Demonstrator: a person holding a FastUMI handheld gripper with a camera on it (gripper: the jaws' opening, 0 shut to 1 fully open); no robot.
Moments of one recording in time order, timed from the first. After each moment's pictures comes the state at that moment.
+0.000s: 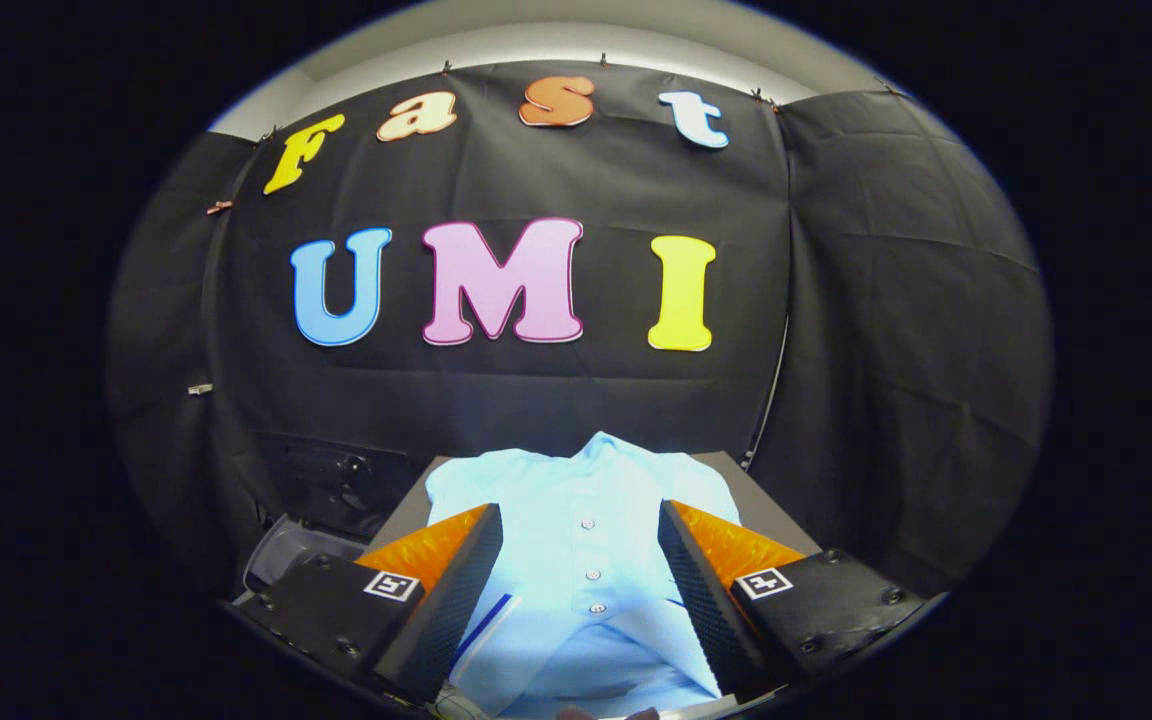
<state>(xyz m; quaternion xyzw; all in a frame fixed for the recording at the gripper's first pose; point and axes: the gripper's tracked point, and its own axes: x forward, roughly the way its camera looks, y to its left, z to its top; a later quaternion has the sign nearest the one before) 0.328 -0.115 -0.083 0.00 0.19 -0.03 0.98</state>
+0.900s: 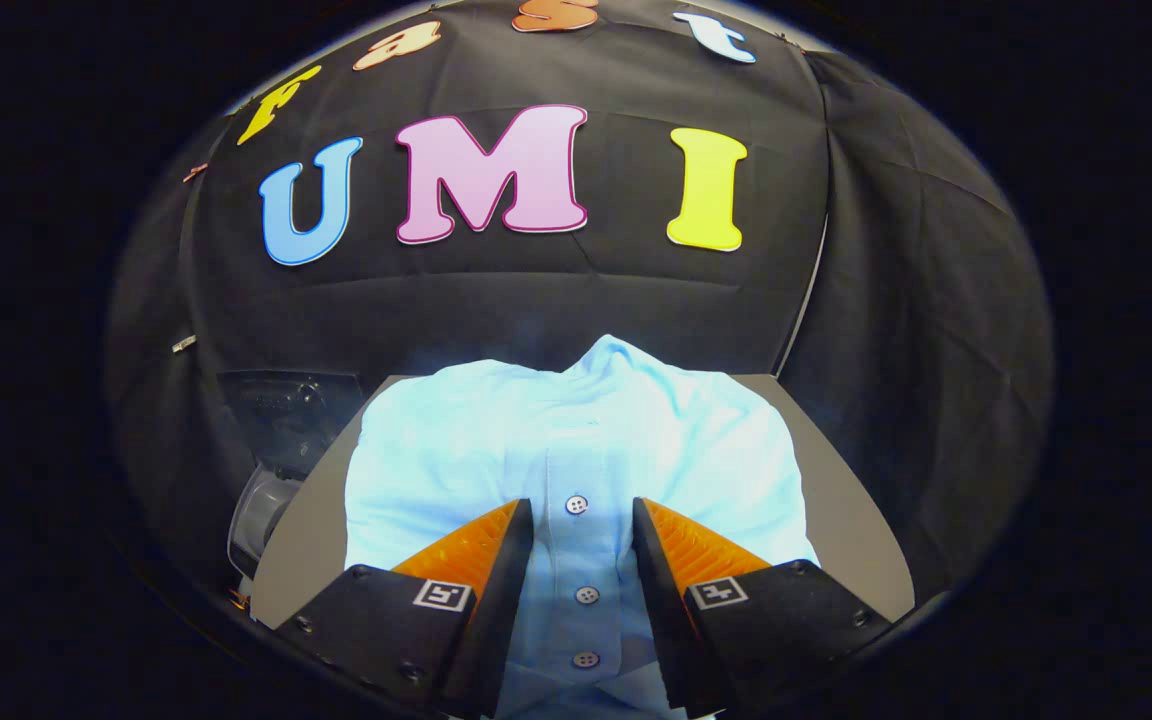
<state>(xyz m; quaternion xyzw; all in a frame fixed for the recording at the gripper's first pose) 0.375 -0.127 -0.170 -0.01 0.31 -0.03 0.95</state>
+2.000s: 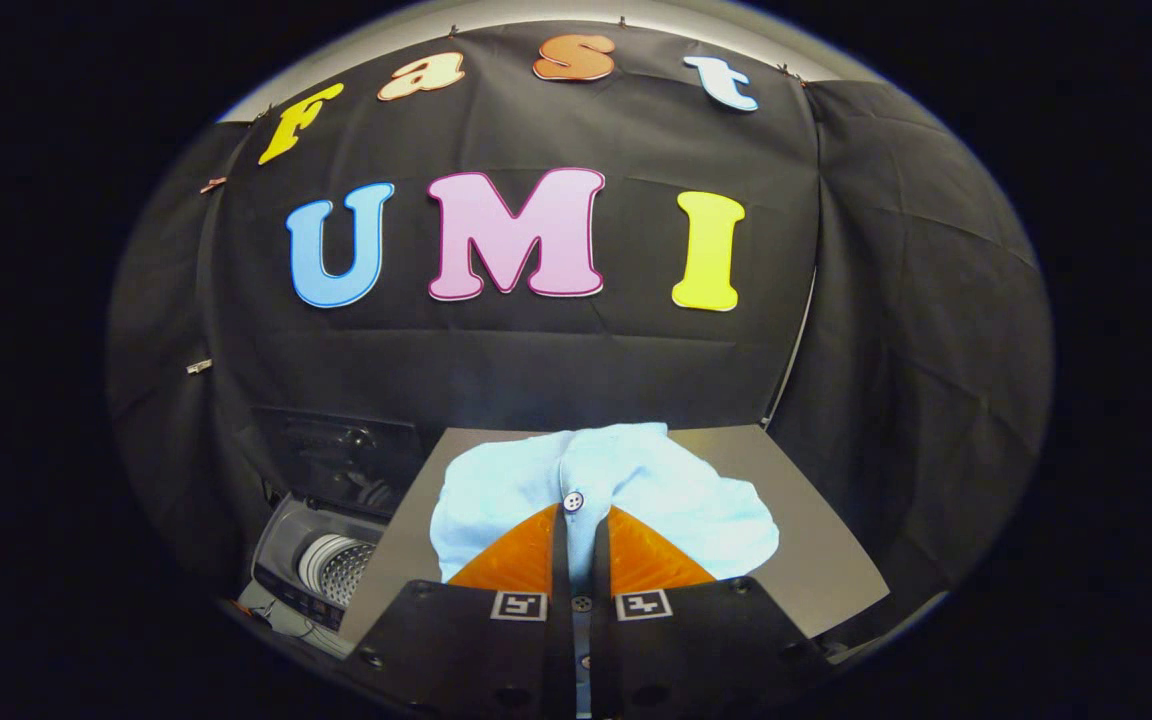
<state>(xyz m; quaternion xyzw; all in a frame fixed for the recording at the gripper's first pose) 0.343 -0.071 -0.089 -0.01 0.24 -0.02 0.97</state>
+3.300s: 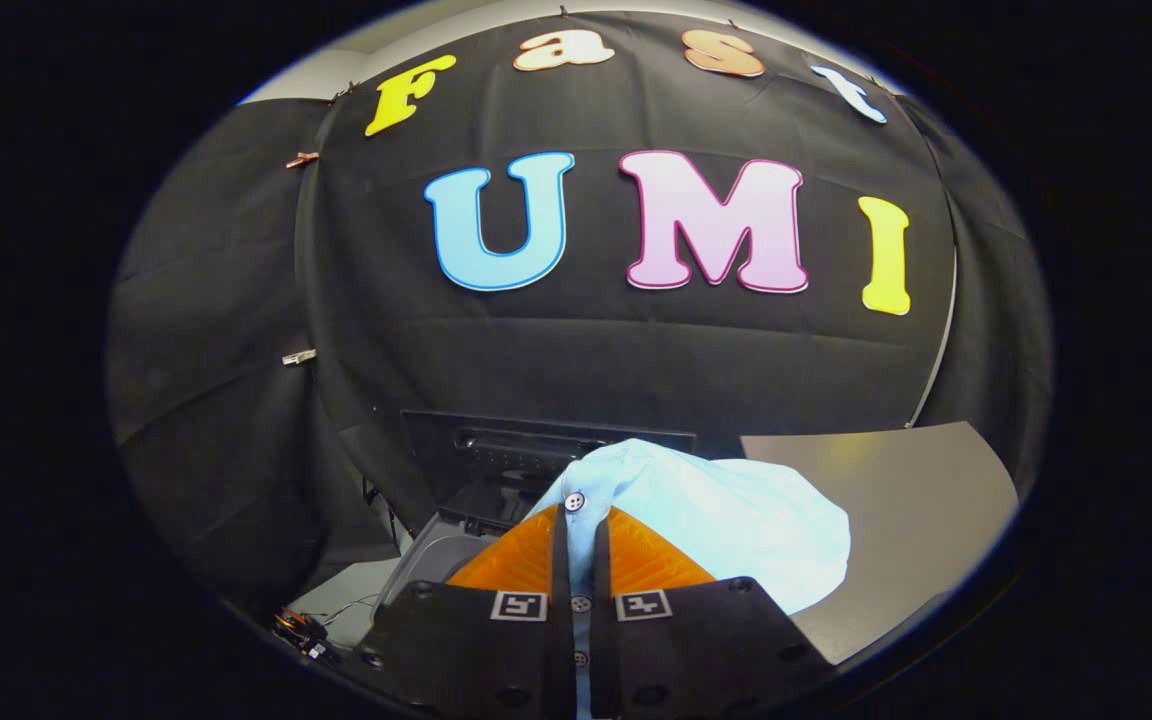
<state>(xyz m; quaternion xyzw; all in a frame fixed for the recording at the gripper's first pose) 0.371 0.210 -0.140 0.02 0.25 0.12 0.96</state>
